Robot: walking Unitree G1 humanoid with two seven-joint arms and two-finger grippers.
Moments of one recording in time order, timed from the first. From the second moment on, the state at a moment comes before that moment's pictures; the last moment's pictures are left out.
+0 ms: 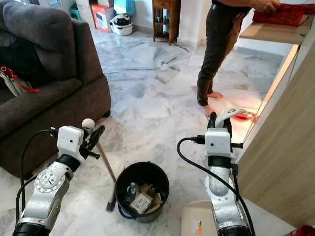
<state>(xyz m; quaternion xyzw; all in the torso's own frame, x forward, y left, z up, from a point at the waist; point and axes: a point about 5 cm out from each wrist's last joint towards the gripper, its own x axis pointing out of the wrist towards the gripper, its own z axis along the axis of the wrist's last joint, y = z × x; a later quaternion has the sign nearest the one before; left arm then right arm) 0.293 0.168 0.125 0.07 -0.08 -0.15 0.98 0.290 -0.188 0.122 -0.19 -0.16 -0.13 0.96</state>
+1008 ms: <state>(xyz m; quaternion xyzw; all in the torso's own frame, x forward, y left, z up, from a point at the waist) 0.289 0.168 0.120 0.06 -0.07 -0.14 0.99 0.292 -0.187 0.123 -0.16 -0.18 -0.12 0.96</state>
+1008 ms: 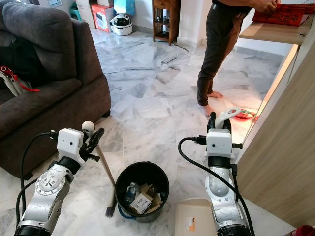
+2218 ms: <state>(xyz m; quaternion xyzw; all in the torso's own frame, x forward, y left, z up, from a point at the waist) 0.292 0.166 0.123 0.07 -0.08 -0.15 0.98 0.298 -0.178 0.130 -0.16 -0.19 -0.10 0.96</state>
